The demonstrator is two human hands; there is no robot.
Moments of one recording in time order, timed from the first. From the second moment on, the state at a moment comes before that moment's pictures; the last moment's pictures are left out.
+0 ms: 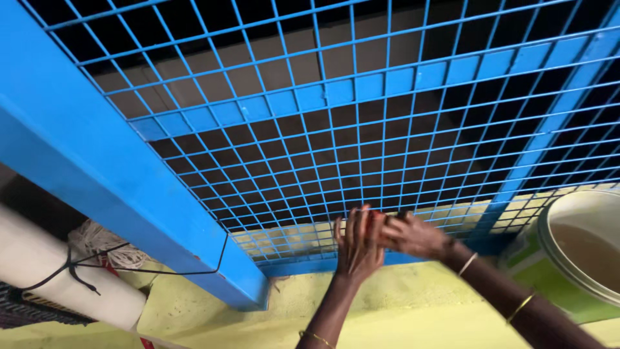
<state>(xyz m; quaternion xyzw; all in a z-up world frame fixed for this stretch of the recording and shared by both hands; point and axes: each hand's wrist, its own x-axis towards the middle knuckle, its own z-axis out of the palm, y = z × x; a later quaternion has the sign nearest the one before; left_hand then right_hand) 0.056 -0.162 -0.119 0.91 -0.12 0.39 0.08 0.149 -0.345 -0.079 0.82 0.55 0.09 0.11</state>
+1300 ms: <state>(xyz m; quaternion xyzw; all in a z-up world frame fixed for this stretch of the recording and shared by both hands) 0.058 -0.179 0.125 0.88 -0.24 0.39 0.09 0.143 -0.392 0.168 0.69 0.64 0.25 0.22</state>
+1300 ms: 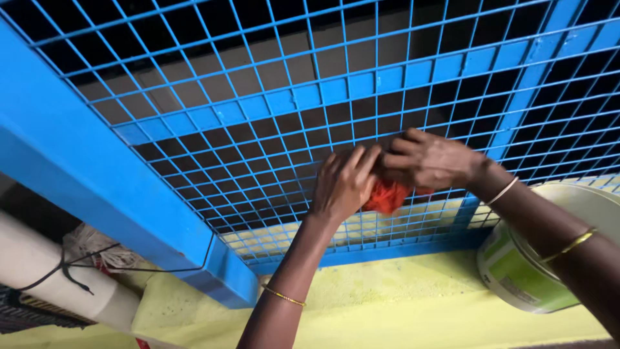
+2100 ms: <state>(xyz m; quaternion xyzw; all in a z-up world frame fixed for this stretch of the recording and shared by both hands) 0.058 -0.243 0.065 0.84 -0.18 0.45 0.25 0.073 -0.403 0.047 0.74 0.38 0.46 -0.30</state>
